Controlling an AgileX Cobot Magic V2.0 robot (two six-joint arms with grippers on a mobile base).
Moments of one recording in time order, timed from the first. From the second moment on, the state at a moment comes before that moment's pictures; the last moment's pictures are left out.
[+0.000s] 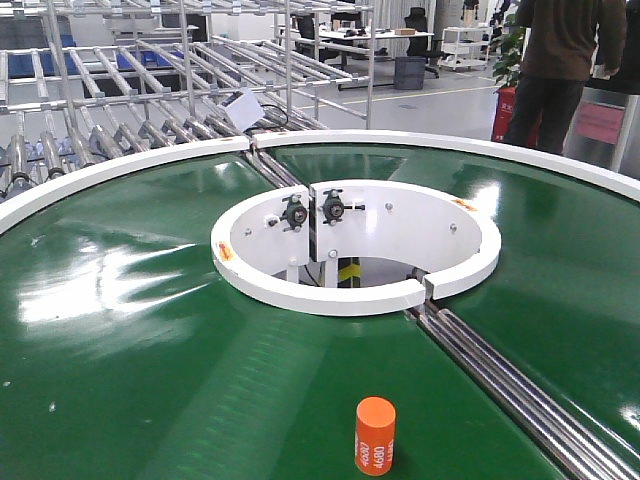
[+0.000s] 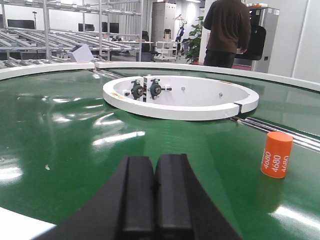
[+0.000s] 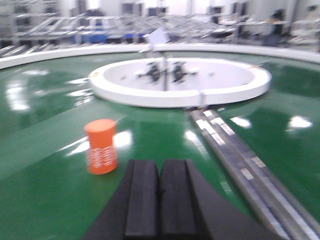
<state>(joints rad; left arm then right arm) -0.23 -0.02 0.02 -0.05 0.06 -0.06 0.23 0.23 0.03 0.12 -0.14 -0.13</state>
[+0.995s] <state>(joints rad) -0.23 -0.02 0.02 -0.05 0.06 -0.06 0.08 -0.01 0.03 0.06 0.05 -0.08</state>
